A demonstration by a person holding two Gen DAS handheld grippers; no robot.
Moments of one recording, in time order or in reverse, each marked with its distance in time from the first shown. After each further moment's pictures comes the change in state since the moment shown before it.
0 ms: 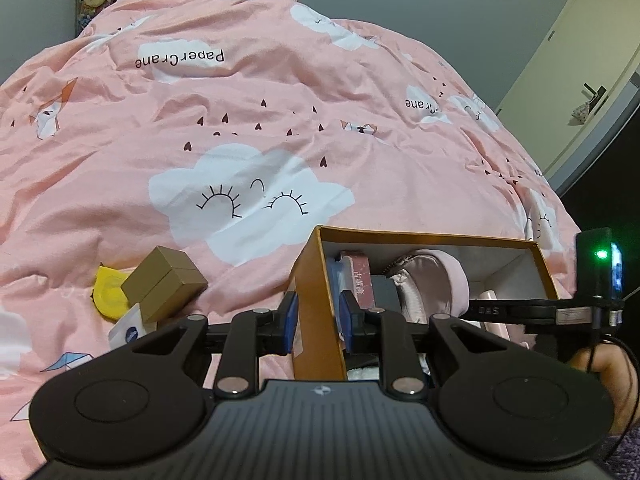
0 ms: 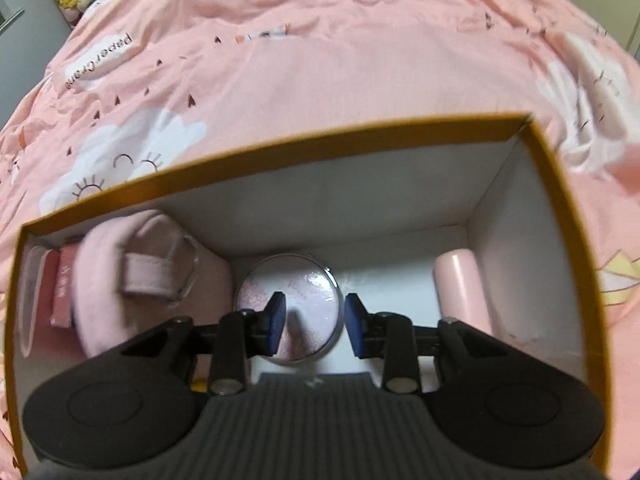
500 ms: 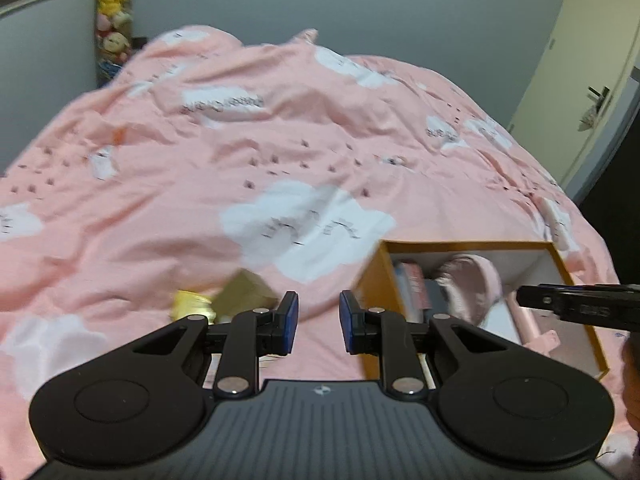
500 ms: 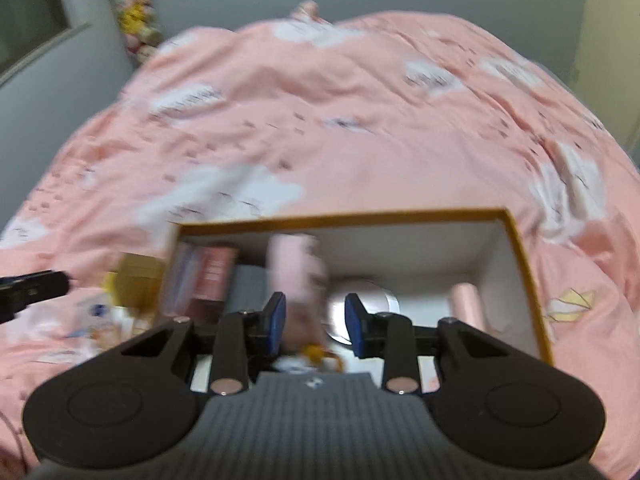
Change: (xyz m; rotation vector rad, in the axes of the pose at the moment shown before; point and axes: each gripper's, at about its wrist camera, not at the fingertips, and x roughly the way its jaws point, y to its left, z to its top) left arm -0.064 0.041 -0.013 0.065 -0.114 0.092; right arm -0.122 0.069 -0.041 -0.131 -0.225 0.101
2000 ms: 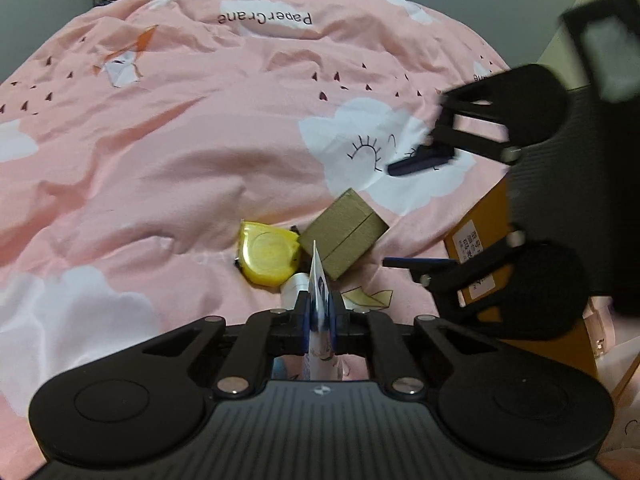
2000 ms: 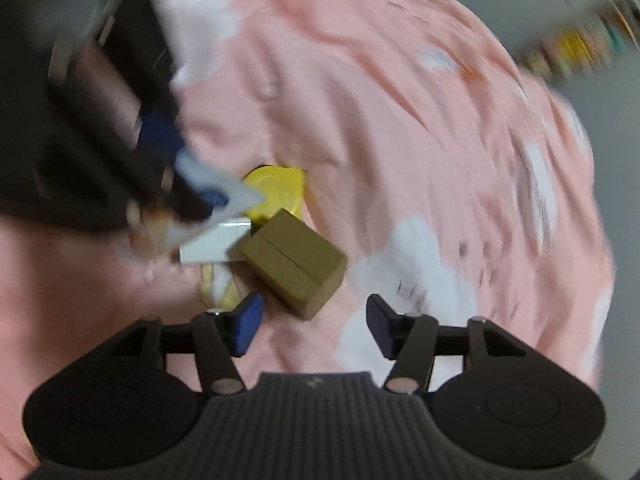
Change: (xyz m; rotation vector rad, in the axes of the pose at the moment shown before) left arm 0.070 0.108 -0.037 -0.037 0.175 -0.062; right arm 0.164 0.240 -0.032 -1.635 0.137 0.126
